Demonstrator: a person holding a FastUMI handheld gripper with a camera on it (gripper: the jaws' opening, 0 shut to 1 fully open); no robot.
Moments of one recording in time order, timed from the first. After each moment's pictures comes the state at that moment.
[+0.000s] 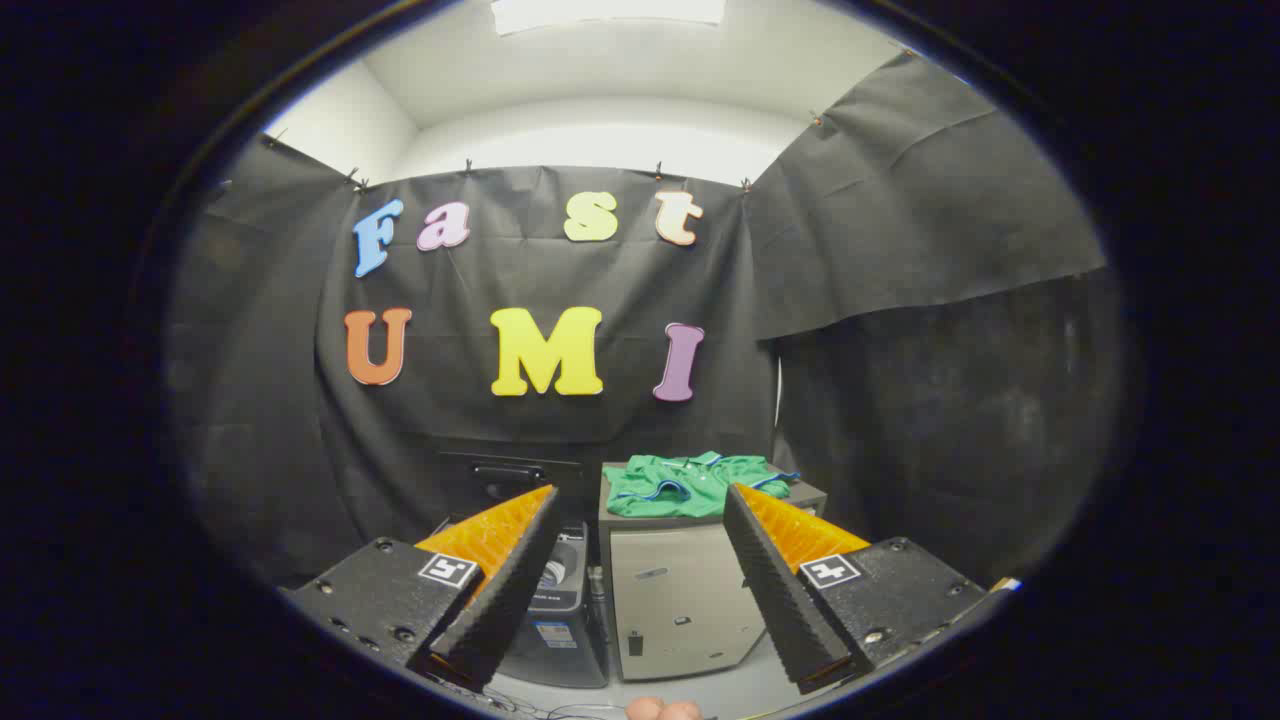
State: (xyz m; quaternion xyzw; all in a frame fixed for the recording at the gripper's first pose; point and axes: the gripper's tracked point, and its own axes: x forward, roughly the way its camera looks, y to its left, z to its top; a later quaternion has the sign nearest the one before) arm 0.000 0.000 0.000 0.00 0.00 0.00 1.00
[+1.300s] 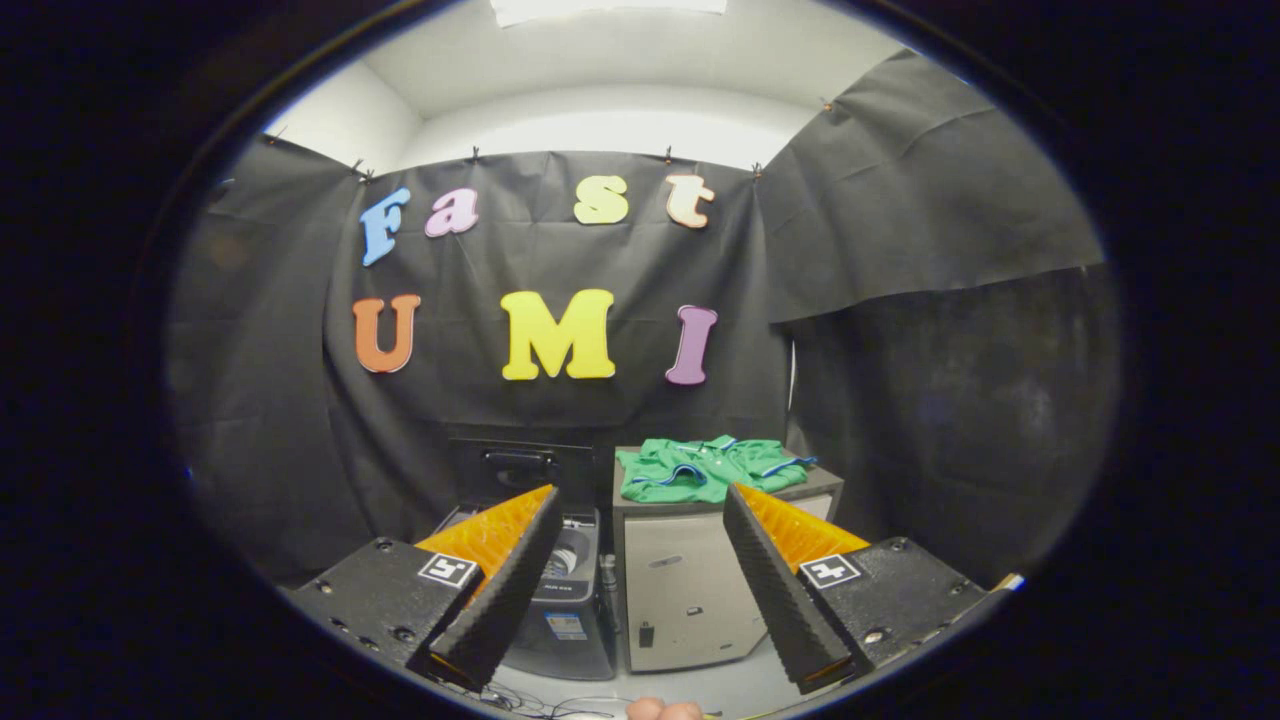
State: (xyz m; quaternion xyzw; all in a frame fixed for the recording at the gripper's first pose) arm 0.012 0.015 -0.013 0.00 0.03 0.02 1.00
